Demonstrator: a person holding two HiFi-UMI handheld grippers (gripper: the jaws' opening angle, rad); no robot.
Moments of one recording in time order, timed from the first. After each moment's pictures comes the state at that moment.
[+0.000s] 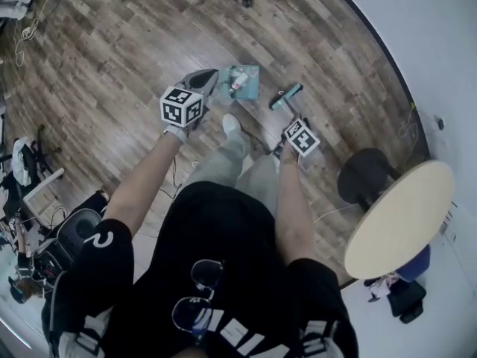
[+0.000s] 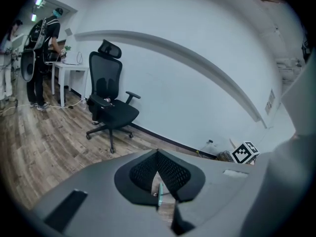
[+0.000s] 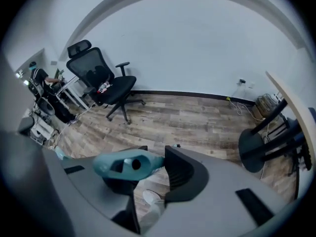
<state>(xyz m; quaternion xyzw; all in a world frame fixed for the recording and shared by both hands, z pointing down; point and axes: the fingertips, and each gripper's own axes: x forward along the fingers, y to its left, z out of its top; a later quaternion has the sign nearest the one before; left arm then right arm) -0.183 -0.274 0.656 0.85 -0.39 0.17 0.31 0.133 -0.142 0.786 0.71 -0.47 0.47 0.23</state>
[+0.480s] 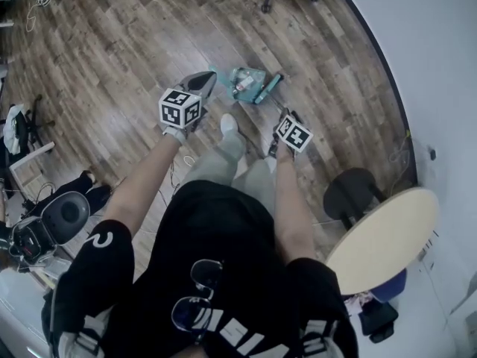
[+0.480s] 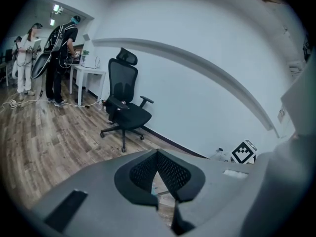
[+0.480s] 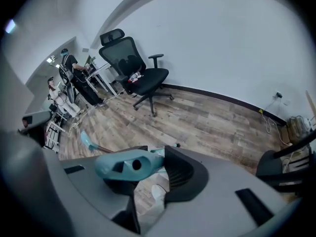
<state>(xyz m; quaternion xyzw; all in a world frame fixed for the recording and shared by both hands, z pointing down) -0.233 -0.251 0.650 0.81 -0.46 0.15 0.33 0.051 -0.190 0.779 0.59 -0.60 0.46 0.28</state>
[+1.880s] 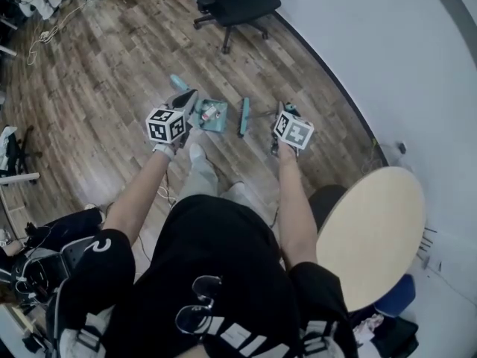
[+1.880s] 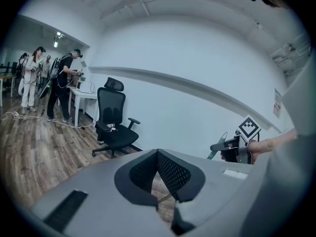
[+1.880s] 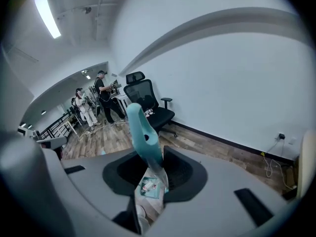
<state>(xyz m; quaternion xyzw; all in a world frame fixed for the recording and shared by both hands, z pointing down) -0.091 -0.125 0.510 0.83 -0.50 0.06 0.24 0.207 -0.156 0.541 0.59 -0.72 0.30 0.19</state>
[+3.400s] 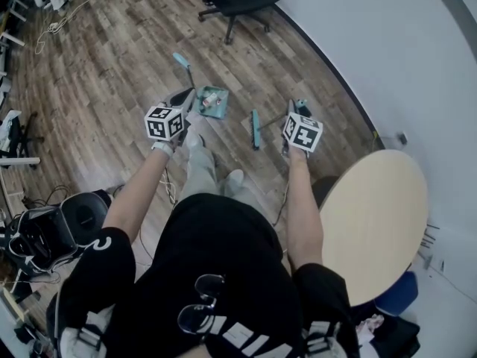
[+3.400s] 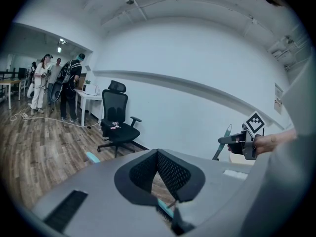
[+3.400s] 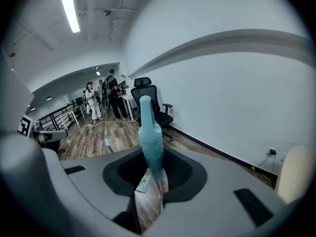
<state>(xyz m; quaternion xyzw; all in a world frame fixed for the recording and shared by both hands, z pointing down) -0.059 -0.005 0.498 0.82 -0.52 0.07 0.23 0.274 -0.046 0.501 0.59 -0.75 0.23 0.21</state>
